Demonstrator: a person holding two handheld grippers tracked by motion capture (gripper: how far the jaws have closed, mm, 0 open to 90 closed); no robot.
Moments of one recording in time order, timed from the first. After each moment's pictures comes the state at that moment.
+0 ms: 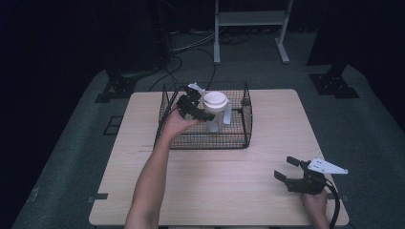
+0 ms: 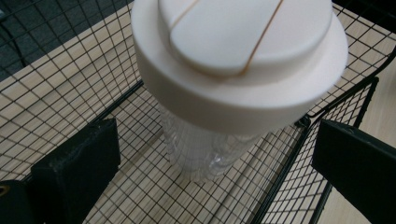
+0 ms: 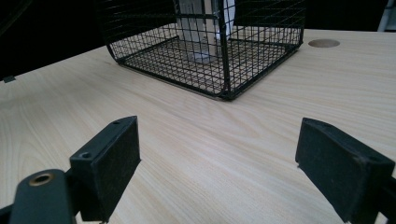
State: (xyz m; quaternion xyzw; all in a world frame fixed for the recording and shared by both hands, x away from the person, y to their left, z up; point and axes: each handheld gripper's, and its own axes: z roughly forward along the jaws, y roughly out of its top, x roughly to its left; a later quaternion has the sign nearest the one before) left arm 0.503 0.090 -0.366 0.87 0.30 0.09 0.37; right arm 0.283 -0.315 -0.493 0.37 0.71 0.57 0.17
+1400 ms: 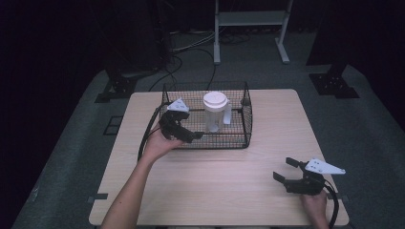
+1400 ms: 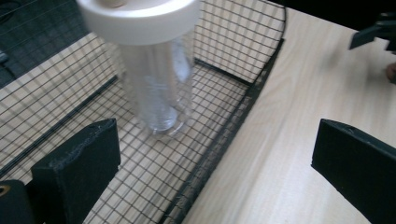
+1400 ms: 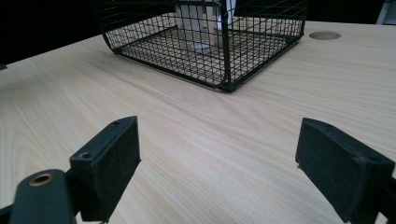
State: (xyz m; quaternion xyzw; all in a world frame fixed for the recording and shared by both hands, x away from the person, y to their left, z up) left arm 0.416 0.129 -0.356 0.87 0.23 0.11 0.42; right arm 0.282 -0.310 -0.493 0.37 0.73 0.55 0.17
